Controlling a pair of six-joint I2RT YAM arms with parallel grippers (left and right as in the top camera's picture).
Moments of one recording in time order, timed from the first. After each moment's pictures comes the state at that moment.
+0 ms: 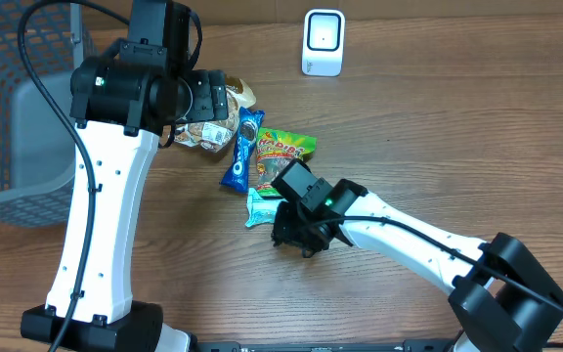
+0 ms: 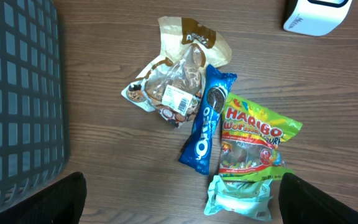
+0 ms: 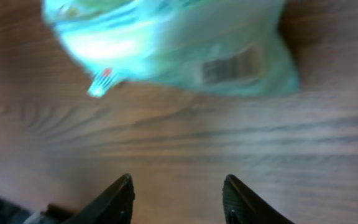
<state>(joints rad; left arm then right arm) -0.20 1.67 2.00 -1.39 -0.14 -0.29 0.84 1.76 1.14 -0.62 -0.27 1.06</state>
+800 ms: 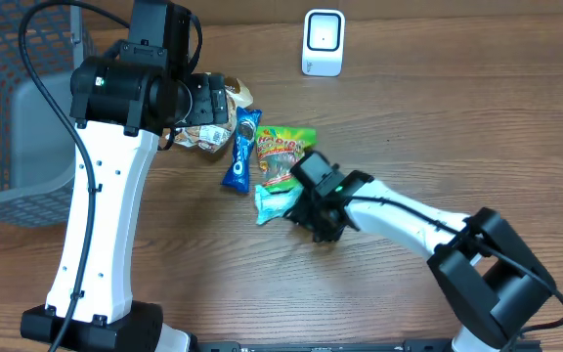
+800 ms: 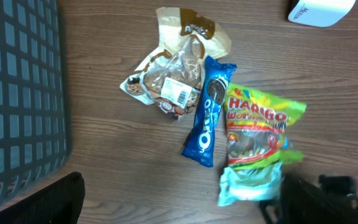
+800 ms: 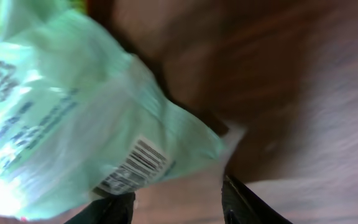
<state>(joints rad) -0.20 1.67 2.00 -1.42 -0.14 -0.29 0.72 1.85 1.09 -0.54 -0.19 1.23</state>
